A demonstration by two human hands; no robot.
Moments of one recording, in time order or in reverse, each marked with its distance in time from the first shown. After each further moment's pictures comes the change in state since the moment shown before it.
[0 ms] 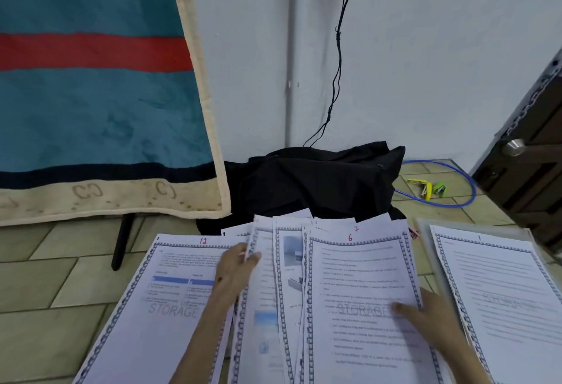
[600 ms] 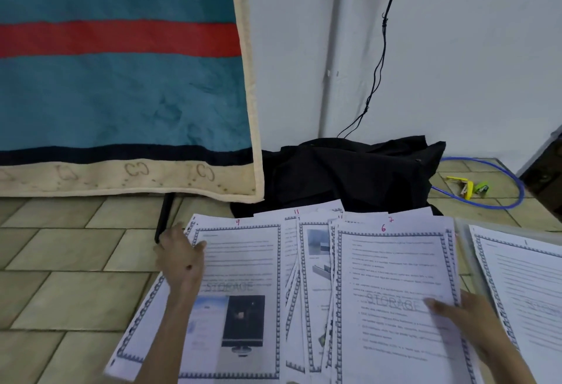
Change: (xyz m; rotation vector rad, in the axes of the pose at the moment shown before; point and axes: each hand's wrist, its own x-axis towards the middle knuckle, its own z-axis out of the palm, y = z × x) left_hand 0.003 -0.060 -0.103 0.421 0.566 -0.090; right_hand 0.007 0.005 -0.002 0.109 0.027 0.133
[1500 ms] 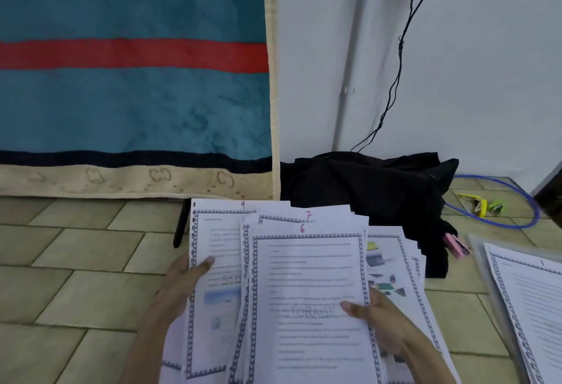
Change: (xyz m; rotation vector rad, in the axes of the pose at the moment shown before) left_hand -0.018 -0.028 -0.046 -0.836 -0.485 -0.103; right_hand -0.033 -0.048 0.120 0.376 -0.691 0.046
